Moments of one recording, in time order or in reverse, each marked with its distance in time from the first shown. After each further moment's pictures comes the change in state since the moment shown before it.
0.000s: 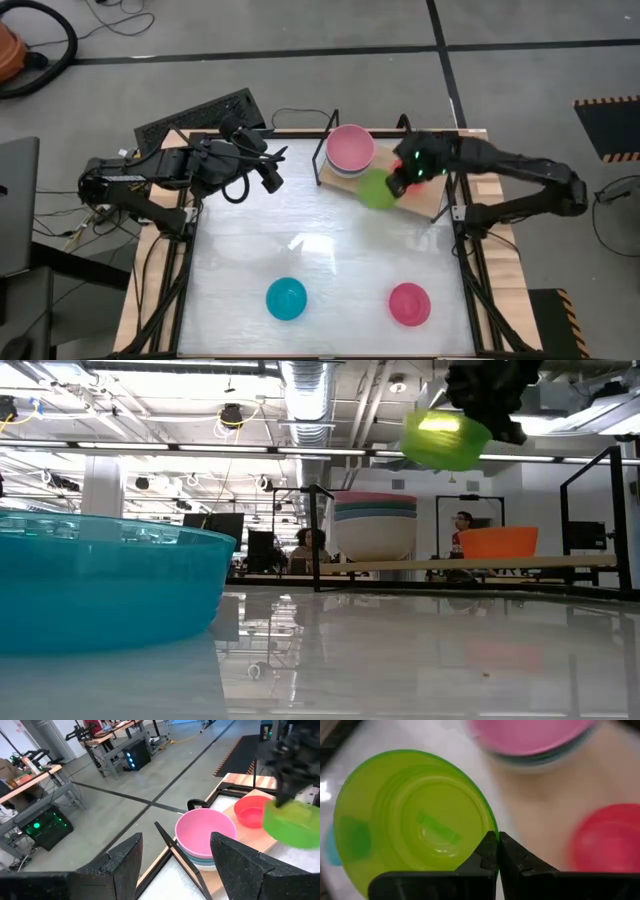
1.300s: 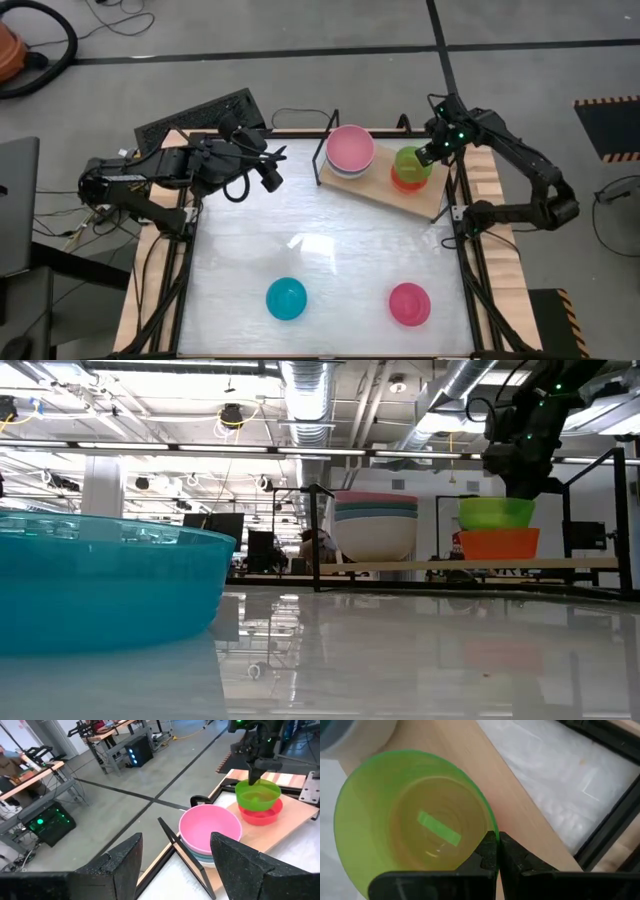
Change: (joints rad) left arm 0.014 0.000 0.000 -0.024 -0.004 -0.014; right arm -0.798 0.059 -0.114 -0.133 -0.216 -0.589
